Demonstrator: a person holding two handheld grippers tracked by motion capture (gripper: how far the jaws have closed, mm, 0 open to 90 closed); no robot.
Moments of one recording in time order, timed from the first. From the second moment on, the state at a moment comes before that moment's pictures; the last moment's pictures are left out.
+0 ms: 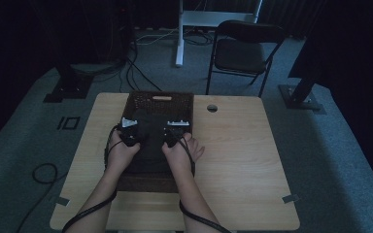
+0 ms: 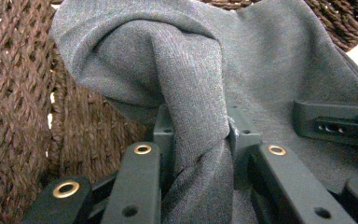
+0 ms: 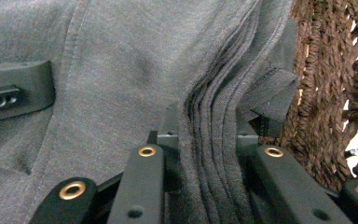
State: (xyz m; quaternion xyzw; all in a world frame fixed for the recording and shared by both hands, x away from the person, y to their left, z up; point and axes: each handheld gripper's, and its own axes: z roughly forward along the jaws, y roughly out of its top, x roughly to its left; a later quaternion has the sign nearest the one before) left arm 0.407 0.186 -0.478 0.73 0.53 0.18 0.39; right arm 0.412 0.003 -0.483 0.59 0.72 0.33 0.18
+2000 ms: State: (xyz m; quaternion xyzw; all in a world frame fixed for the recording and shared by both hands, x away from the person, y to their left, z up) left arm 0.383 0.194 -0.412 0.70 0.50 0.23 0.46; right arm 0.403 -0.011 -0.429 0.46 0.75 0.43 0.21
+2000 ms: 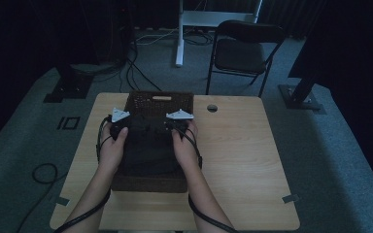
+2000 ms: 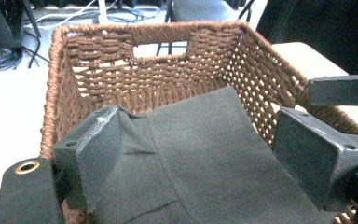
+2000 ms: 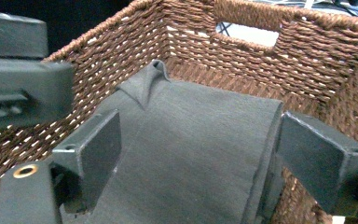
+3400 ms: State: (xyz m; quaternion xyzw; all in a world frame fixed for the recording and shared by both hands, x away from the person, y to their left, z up) left arm 0.311 0.294 -0.413 0.66 0.52 0.30 0.45; right arm 0.354 -0.135 -0.405 0.45 0.72 0.47 0.25
